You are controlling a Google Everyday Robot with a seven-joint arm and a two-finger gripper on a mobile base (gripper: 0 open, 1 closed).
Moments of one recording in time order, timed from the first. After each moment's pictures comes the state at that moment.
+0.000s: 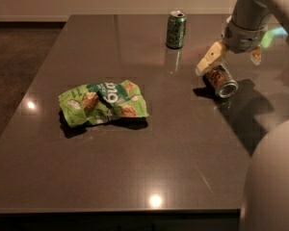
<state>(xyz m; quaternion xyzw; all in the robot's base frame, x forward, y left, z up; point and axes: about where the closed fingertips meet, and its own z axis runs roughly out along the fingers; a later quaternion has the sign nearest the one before) 0.638 -0.253 0.874 -0.12 0.99 -0.01 0.07</state>
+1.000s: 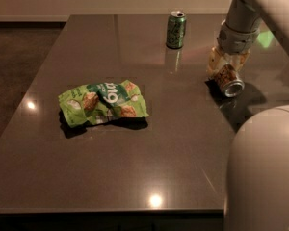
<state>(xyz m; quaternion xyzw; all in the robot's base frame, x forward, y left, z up) 0.657 -0.249 0.857 -0.13 0.99 0.00 0.06</state>
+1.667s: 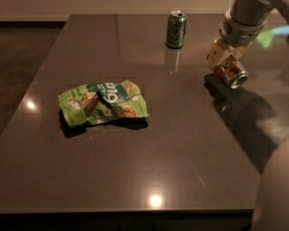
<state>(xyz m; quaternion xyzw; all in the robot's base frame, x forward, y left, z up) 0.653 -0.240 0.892 -0.20 0.97 -0.01 0.13</state>
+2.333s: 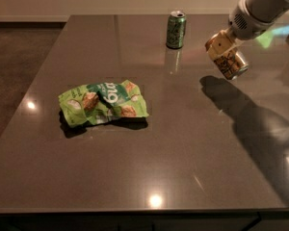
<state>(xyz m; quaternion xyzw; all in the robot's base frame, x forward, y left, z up) 0.644 -0.223 0.938 -0.28 0.92 0.01 0.25</state>
